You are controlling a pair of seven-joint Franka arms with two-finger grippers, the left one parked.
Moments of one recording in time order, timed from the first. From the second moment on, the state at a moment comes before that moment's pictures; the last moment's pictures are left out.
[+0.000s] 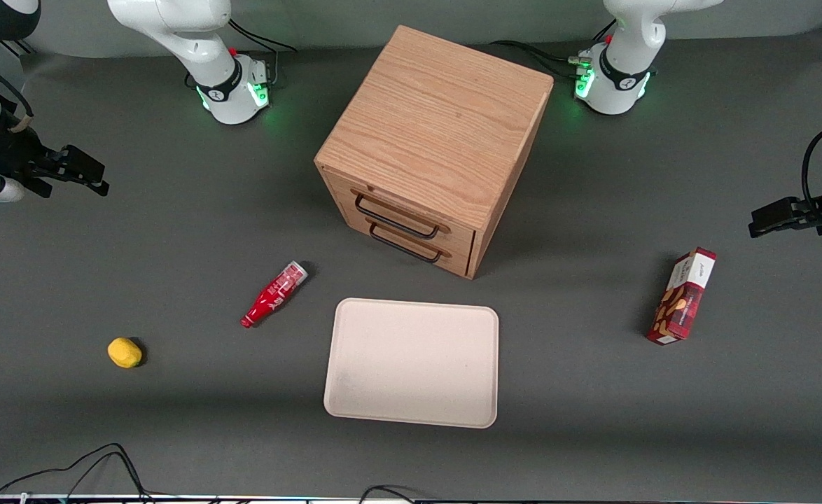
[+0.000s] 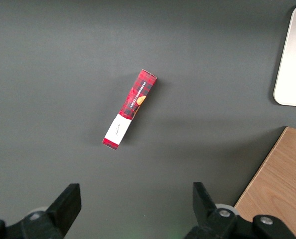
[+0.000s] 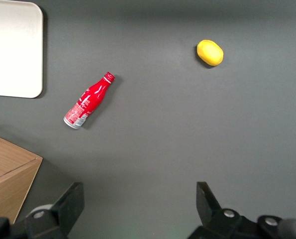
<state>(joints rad) -0.06 -0.16 0.06 -1.81 0.00 1.67 0.01</state>
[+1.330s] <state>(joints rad) -0.01 0.21 0.26 -2.02 0.03 2.21 0.76</state>
